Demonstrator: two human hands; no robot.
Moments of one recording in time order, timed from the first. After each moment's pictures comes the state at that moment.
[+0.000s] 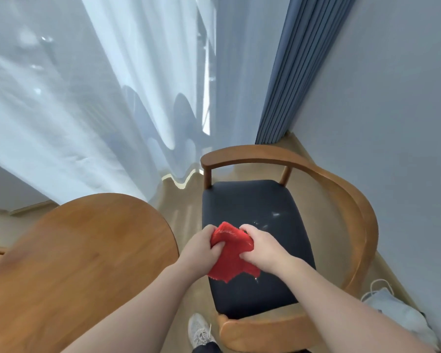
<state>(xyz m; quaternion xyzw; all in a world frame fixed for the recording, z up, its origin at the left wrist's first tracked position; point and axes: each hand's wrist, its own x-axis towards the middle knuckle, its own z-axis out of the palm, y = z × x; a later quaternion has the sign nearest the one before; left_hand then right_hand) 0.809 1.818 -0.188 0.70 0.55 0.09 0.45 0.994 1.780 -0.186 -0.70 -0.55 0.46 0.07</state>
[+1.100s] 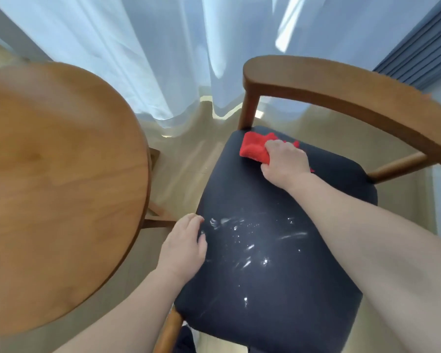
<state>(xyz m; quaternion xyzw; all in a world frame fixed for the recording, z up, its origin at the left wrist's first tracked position) 0.858 1.812 -0.451 0.55 0.77 0.03 0.33 1.051 2.025 -0.468 -0.56 -0.80 0.17 -0.10</state>
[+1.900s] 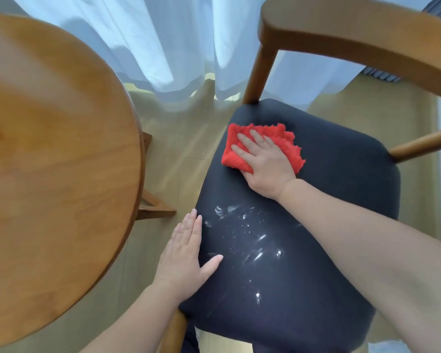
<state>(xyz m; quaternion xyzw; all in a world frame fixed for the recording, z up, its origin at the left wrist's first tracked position) 0.840 1.762 -0.509 0.63 0.70 -0.05 0.32 1.017 1.974 -0.539 -0.41 -0.90 0.17 0.01</state>
